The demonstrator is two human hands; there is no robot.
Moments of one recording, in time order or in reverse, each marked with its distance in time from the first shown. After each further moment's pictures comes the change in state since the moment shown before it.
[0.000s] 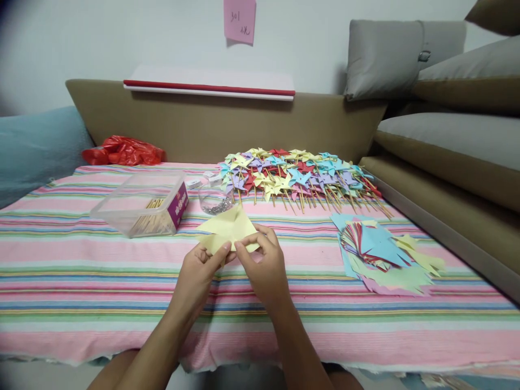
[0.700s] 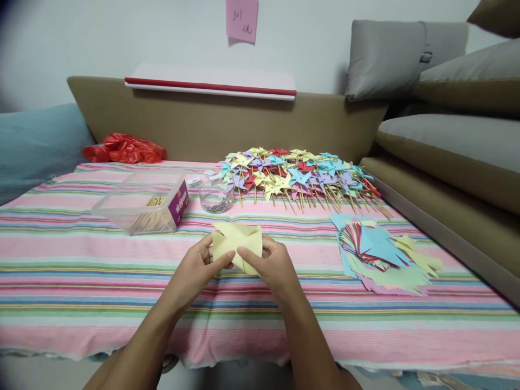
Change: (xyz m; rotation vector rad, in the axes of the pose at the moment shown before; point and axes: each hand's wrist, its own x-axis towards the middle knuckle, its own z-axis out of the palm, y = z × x) left_hand 0.002 0.017 -0.012 0.173 -0.267 -0.032; right_hand -0.001 -0.009 -0.018 0.385 -0.209 0.450
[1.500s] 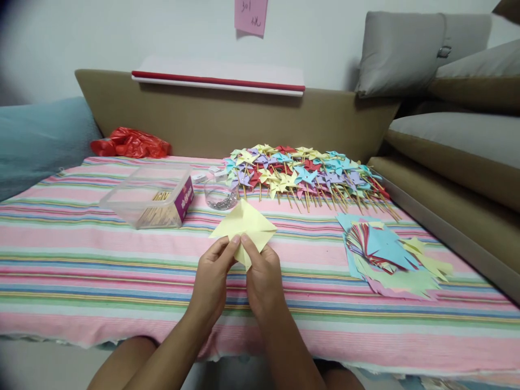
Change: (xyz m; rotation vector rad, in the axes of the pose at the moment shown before) left_hand -0.002 -0.022 0.040 -0.274 0.406 0.018; right_hand 0.004 0.026 0.046 0.359 0.127 -0.116
